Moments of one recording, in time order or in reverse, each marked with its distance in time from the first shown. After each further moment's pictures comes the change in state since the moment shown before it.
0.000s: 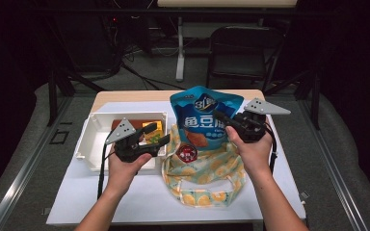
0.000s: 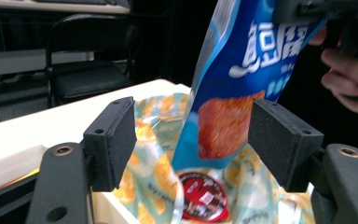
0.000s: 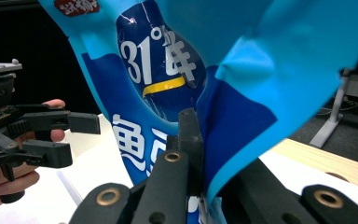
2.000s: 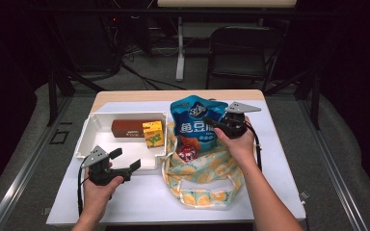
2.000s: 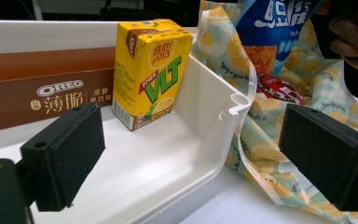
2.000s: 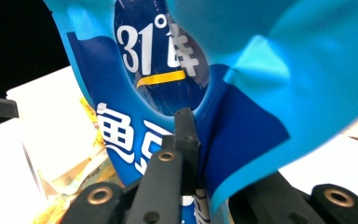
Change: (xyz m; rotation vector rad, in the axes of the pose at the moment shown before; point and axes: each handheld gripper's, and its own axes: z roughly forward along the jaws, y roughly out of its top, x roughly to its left) left arm 0.042 -0.090 -0.065 0.120 0.184 -0.142; right arm -0.052 -0.059 0.072 0.151 0.032 -0.005
